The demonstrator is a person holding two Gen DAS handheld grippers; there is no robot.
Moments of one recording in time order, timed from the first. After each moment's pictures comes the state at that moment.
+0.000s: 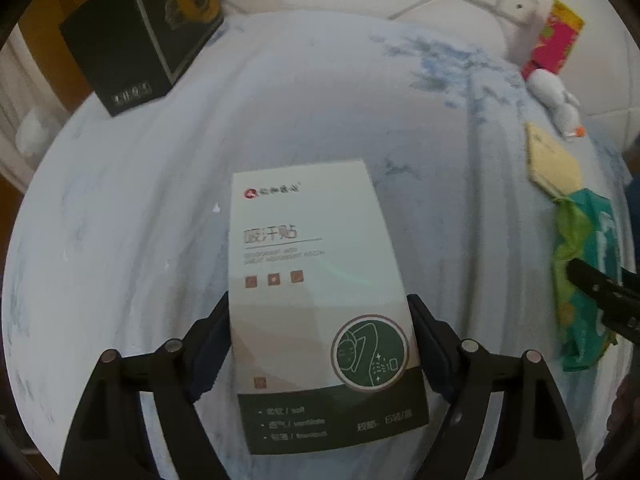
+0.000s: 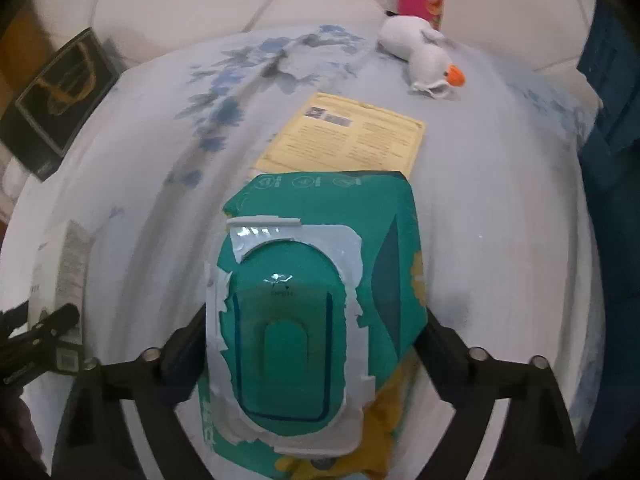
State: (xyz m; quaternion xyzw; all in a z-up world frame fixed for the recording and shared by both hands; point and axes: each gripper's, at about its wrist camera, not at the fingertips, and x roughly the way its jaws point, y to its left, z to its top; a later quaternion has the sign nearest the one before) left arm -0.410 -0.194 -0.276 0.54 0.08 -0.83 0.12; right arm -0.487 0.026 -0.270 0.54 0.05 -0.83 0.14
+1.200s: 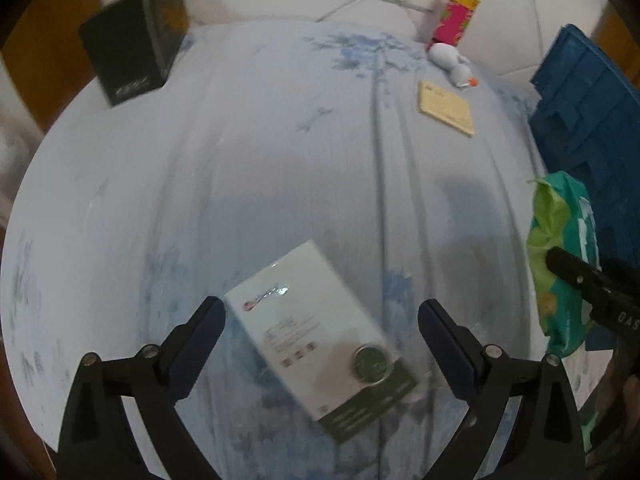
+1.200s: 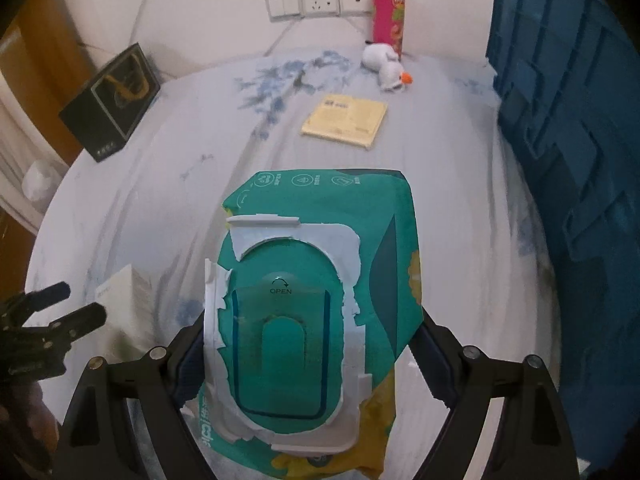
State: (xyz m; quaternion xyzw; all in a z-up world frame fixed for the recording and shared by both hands) left arm -0.275 -0.196 -0.228 0.55 0.09 -0.83 0.03; right arm -0.317 0.049 -0.201 0.52 0.02 -0.84 0.12
